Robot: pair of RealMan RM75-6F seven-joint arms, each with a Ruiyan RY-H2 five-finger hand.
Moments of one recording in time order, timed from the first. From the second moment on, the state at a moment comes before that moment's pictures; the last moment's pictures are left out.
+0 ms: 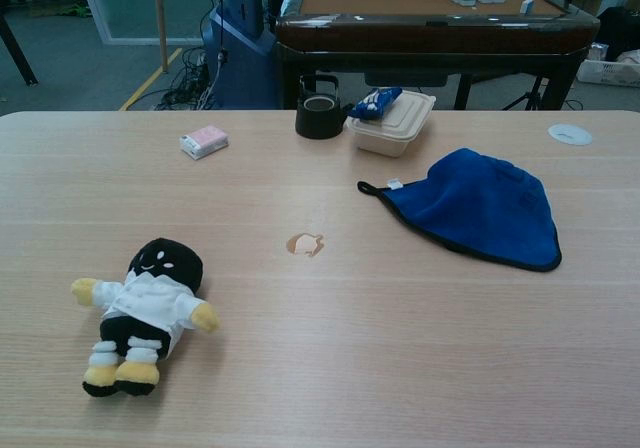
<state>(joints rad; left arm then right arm) 0.00 -1.09 -0.02 -1.69 1.51 1.56 0.05 0.25 -0.99 0.09 -1.71 -1.47 1.27 -0.04</state>
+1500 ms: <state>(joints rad) 0.04 -1.07 -0.02 -1.70 1.48 1.59 0.05 0.78 -1.61 0.12 -0.92 -1.28 0.64 -0.21</state>
